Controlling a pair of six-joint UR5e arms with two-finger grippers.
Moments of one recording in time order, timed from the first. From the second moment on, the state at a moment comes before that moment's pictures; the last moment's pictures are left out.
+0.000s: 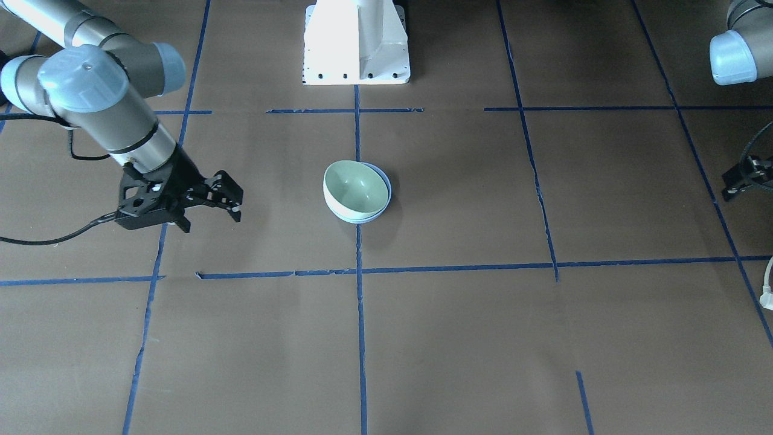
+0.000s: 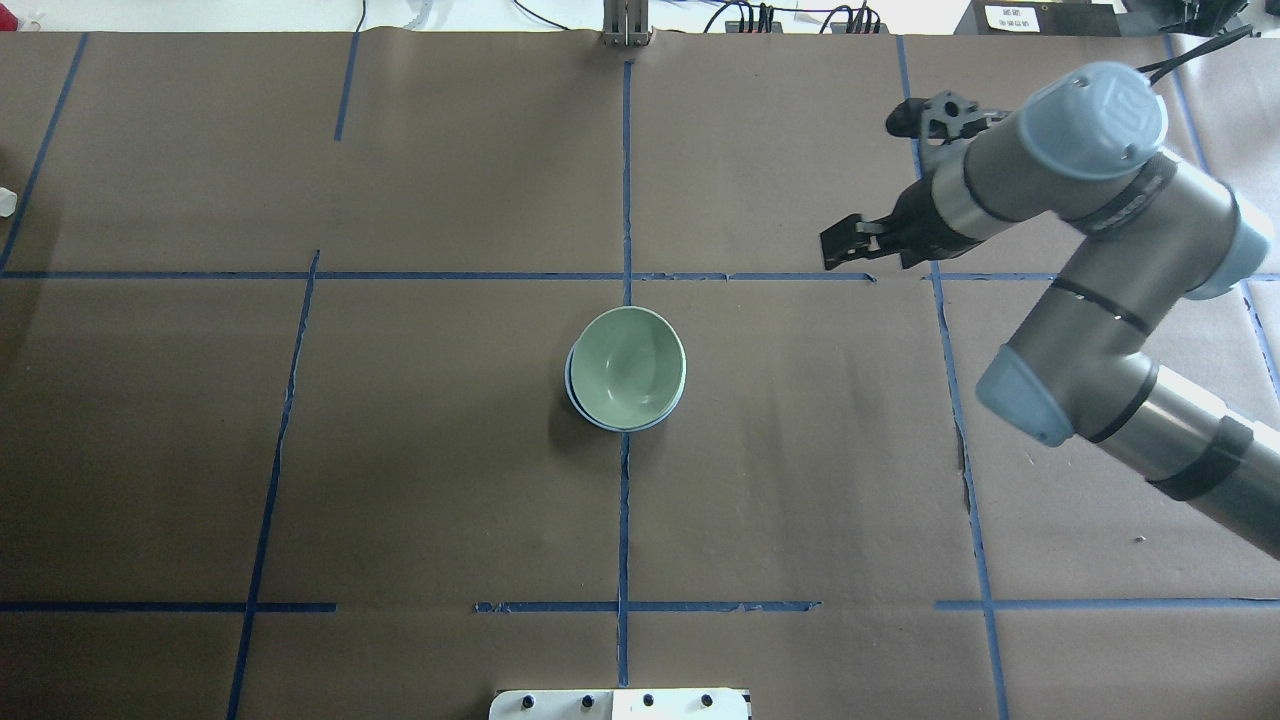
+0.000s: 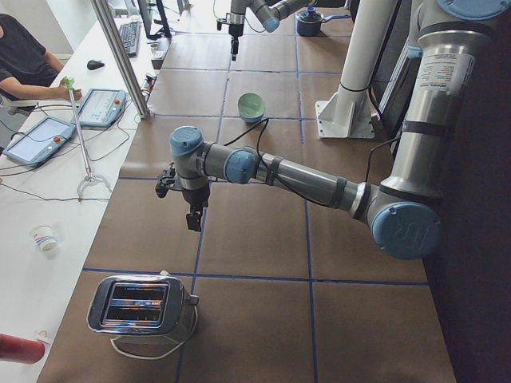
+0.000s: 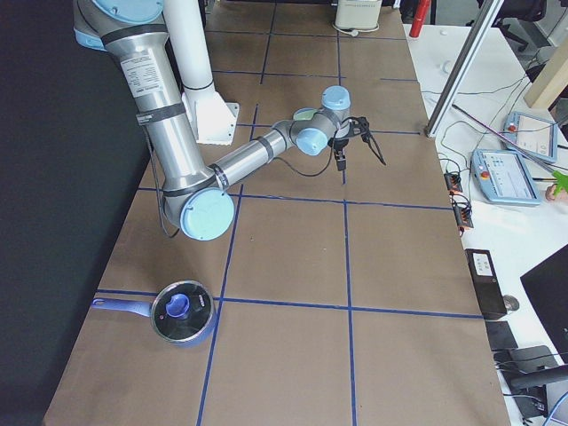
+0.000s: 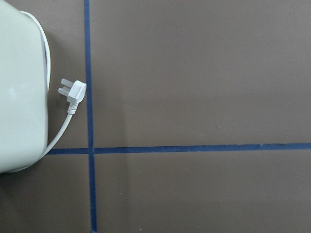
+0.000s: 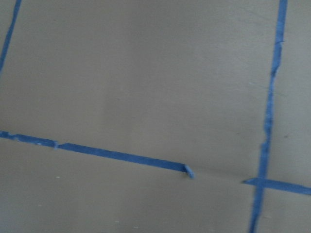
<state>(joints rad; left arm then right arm) -1.41 -1.72 -1.65 -1.51 -2.26 -0.14 0.96 -1.26 1.71 -1.25 2.16 0.75</state>
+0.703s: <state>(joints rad) -1.57 -1.63 -1.52 -1.51 -2.32 0.11 1.38 -1.52 1.68 -1.44 2.33 0.06</state>
